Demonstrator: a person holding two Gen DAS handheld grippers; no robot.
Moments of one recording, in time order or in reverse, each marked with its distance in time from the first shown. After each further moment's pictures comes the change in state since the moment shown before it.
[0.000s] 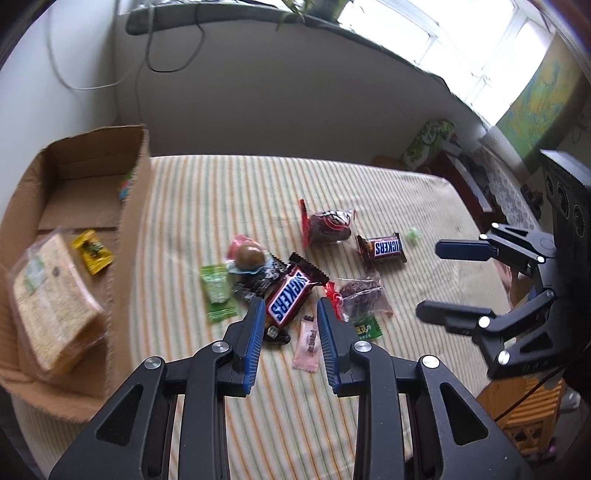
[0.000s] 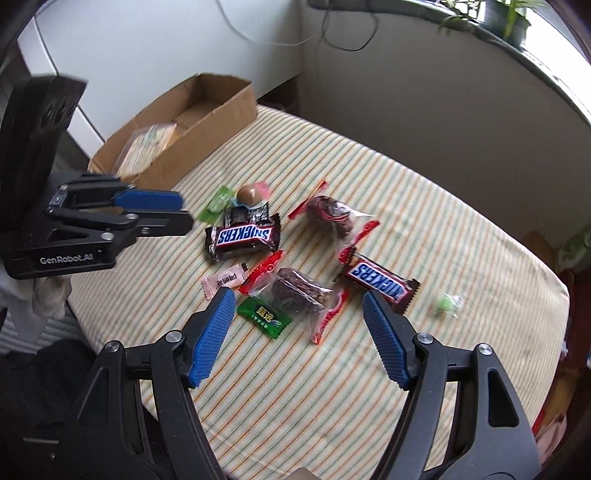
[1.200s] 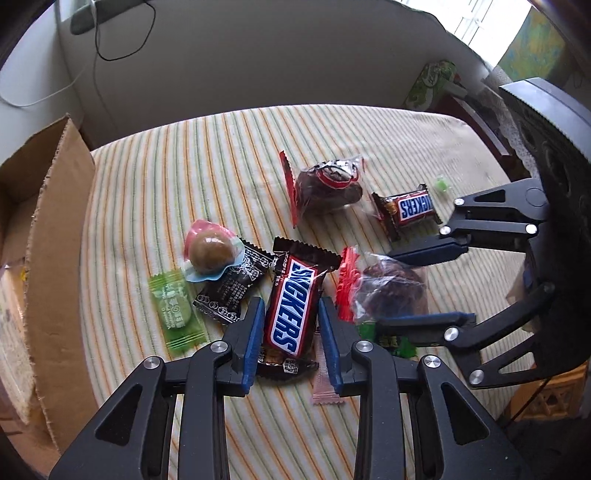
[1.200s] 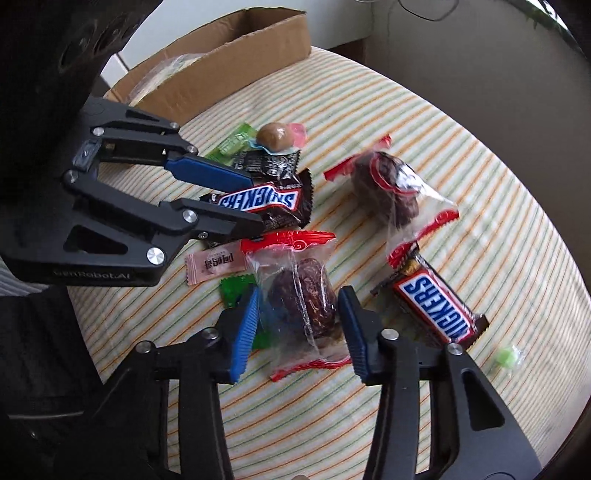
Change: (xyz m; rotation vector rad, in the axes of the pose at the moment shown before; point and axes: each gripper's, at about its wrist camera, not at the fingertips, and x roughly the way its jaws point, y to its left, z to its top) left arm 0.071 -0.021 0.007 0.135 0.137 0.070; right arm 0.082 -0.007 -0.003 -0.182 0.123 0.171
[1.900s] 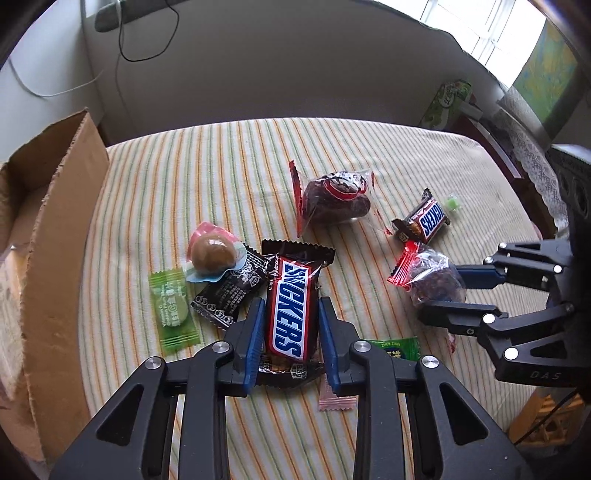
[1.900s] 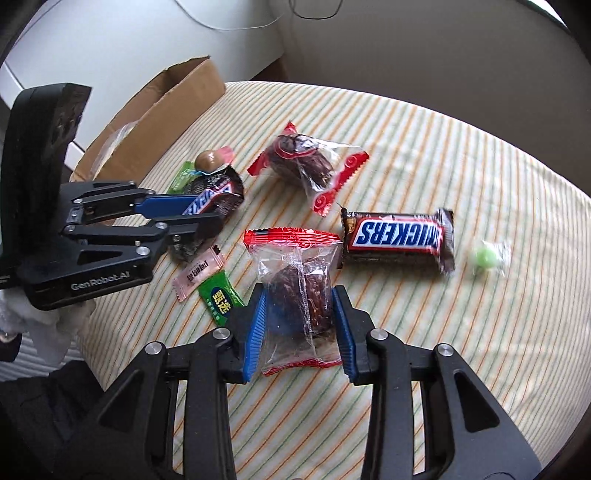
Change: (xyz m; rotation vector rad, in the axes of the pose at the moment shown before) left arm 0.002 -0.005 -0.006 -0.074 -0.078 0.033; right arm -0.027 -0.031 -0.049 0.343 -0.139 -0.050
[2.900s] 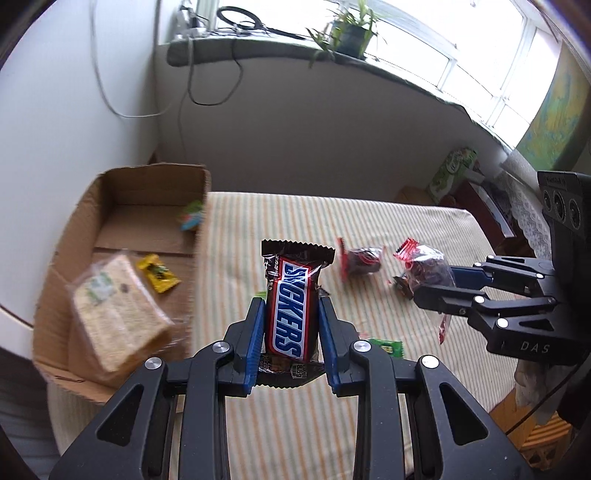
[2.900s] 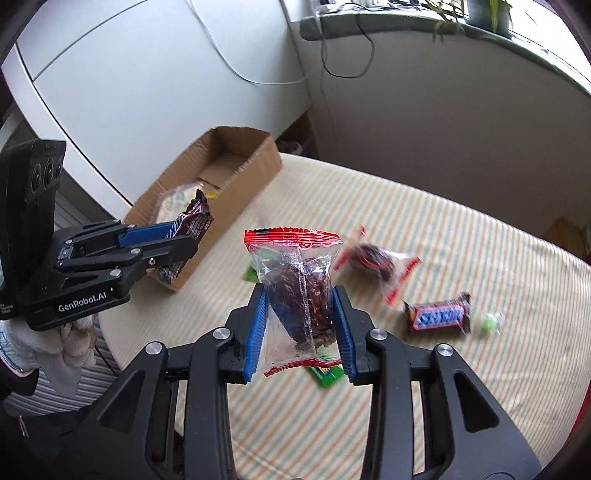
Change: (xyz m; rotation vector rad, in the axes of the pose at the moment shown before) left arm -0.114 0.061 -0.009 -0.120 -0.181 0.025; right arm -0.065 0.082 0.056 -0.029 -0.132 0.026
